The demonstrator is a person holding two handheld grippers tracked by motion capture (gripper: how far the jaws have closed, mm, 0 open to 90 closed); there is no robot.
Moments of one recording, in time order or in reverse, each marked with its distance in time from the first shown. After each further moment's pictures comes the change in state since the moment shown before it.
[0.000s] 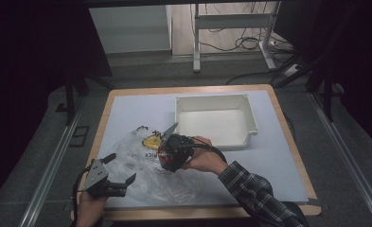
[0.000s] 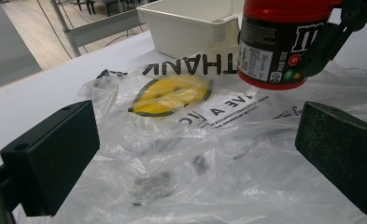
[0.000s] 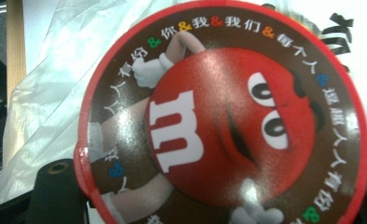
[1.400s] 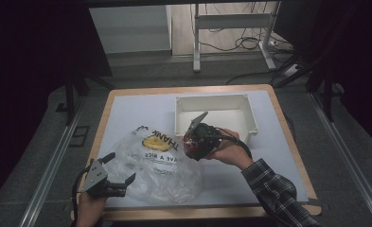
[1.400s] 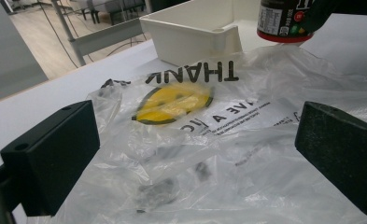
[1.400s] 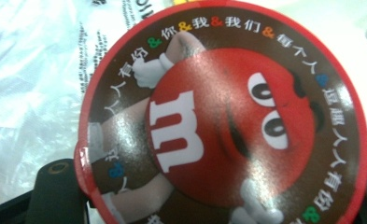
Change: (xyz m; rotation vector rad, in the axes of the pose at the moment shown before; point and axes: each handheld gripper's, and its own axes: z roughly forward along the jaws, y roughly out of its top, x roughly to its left) left arm -0.002 0.002 -0.002 -0.027 0.013 0.018; right arm -0.035 -0.048 -0.052 0.019 -0.122 0.128
